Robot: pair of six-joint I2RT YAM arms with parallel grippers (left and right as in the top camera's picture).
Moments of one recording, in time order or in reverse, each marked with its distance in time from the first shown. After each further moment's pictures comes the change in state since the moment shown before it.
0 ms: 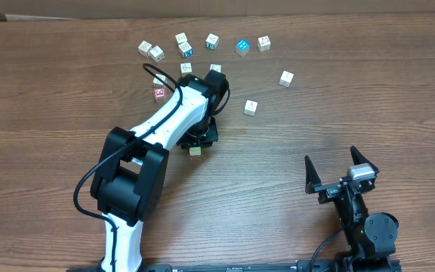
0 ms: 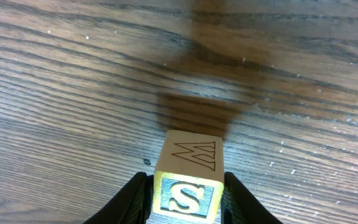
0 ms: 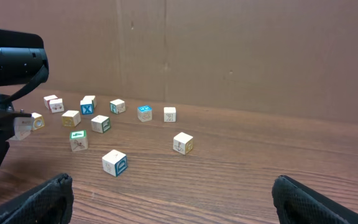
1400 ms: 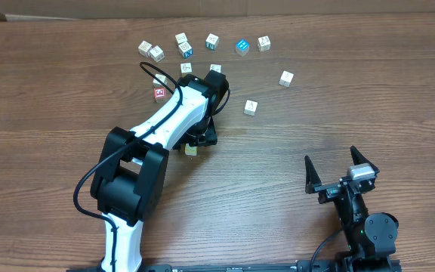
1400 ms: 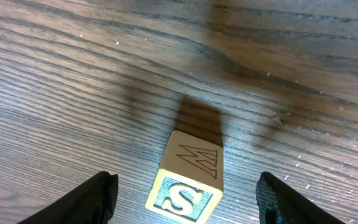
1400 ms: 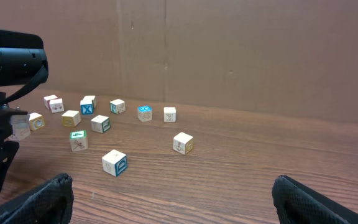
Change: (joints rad) left arm 0.000 0.000 0.000 -0.007 -0.053 -0.052; right arm 0.000 0.000 0.000 0.000 0.000 0.000
